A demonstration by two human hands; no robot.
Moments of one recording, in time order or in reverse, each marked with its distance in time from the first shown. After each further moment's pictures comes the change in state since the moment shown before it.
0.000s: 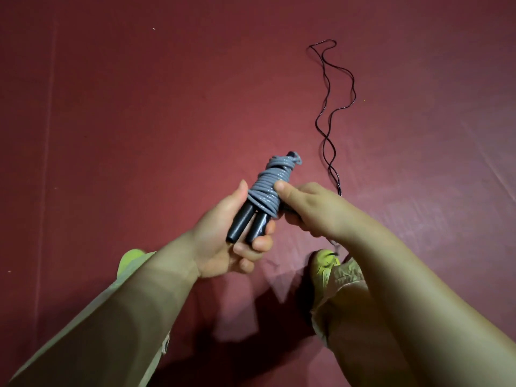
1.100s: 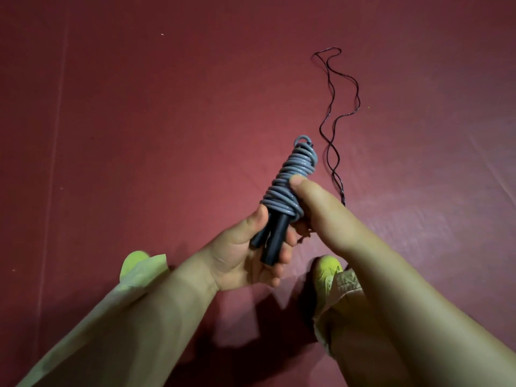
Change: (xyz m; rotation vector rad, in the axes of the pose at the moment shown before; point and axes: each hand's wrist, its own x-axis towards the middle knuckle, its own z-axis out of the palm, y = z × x) left_hand 0.002 -0.017 0.006 0.027 -0.238 0.166; right_hand -0.002 -0.001 0.011 0.319 0.032 -0.121
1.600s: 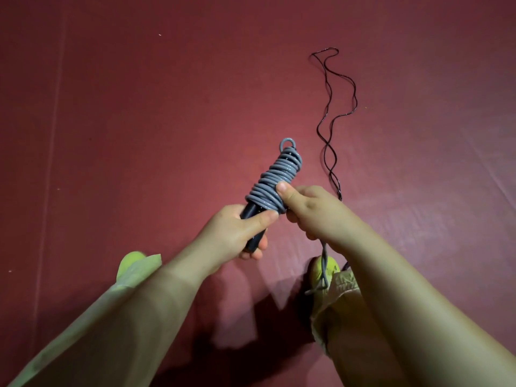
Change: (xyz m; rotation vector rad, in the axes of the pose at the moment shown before) left_hand 0.012 0.009 -0.001 0.629 0.702 0.113; right_hand 0.007 0.008 -0.012 -0.343 0.080 0.147
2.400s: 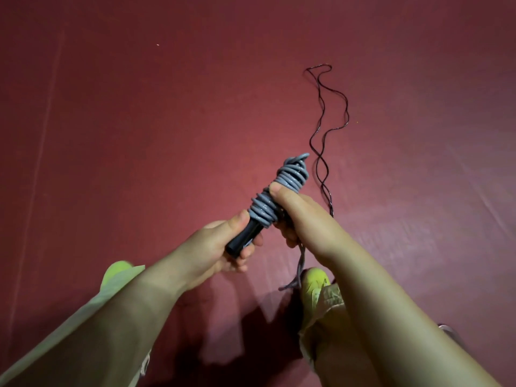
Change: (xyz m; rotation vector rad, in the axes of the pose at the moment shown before) left_hand 0.000 -0.008 -0.008 -0.360 -0.237 -0.032; right_hand -0.005 -0.012 -0.001 0.285 -0.005 -0.007
